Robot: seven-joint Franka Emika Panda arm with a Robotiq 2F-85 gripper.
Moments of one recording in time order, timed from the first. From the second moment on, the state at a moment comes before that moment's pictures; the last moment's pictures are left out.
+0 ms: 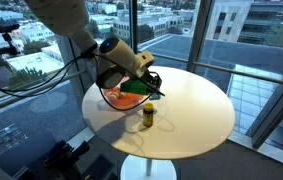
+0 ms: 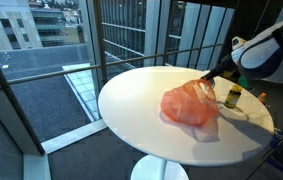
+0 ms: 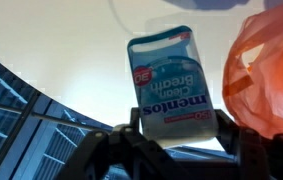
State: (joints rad) arm -0.27 0.32 0.27 -2.39 0.32 3.46 -0.61
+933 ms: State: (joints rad) arm -0.55 0.39 0.45 -2.31 0.12 3.46 -0.48
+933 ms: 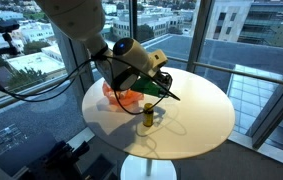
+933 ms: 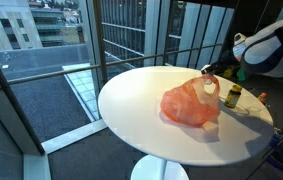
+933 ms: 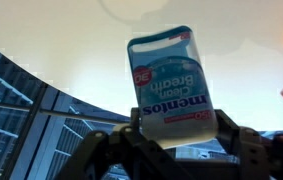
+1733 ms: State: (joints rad) arm -0.81 0.46 0.56 -2.31 0.04 3.46 -0.47
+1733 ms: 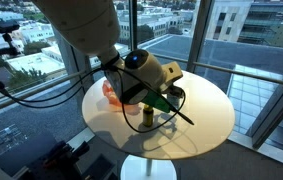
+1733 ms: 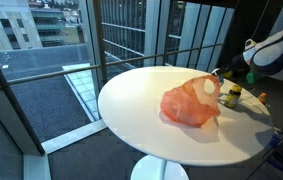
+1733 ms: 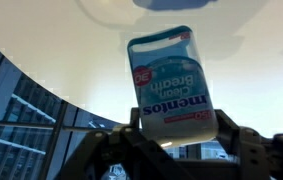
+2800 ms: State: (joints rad) arm -0.94 0.58 0.62 -2.30 -0.15 3.46 -0.34
